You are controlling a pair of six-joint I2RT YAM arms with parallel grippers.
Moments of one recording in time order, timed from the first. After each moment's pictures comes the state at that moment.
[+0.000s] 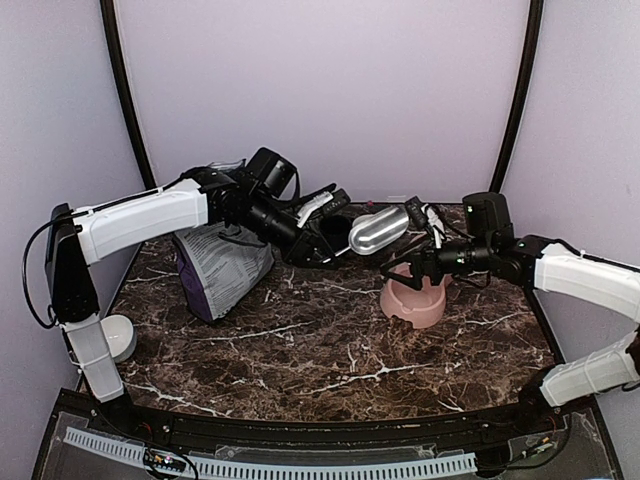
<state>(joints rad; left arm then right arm) -0.79 1.82 1.66 -0.68 0.66 0.13 0.57 1.21 0.83 -0.12 -0.57 0.09</state>
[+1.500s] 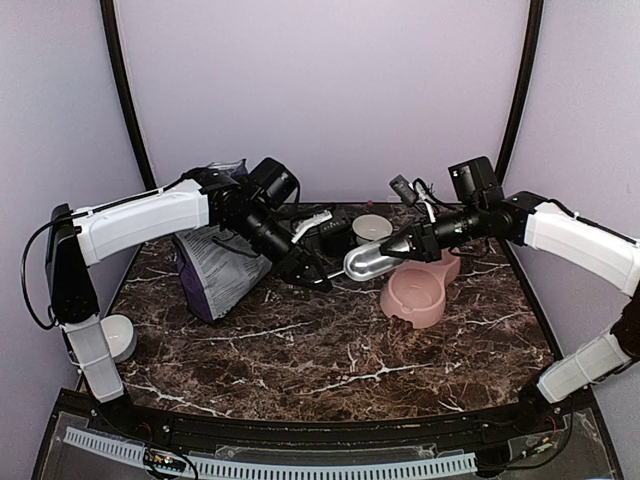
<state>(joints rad) -0.81 1.82 1.67 -0.88 0.76 0.27 0.54 1.37 1.17 -0.48 -0.82 -0.07</state>
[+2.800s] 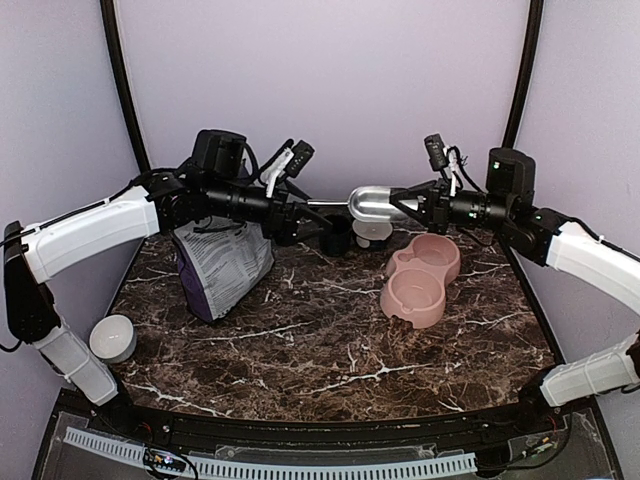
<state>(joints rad) -0.75 1.56 1.45 -0.32 0.57 0.06 0.53 1.20 1.03 0.01 -0.63 0.11</state>
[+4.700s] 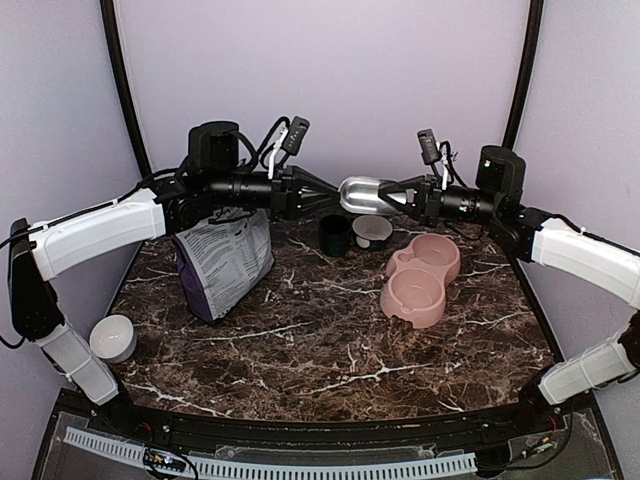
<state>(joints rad) -0.74 1.58 1.43 0.01 0.76 -0.16 0.53 1.30 1.03 0.21 -0.75 0.26</state>
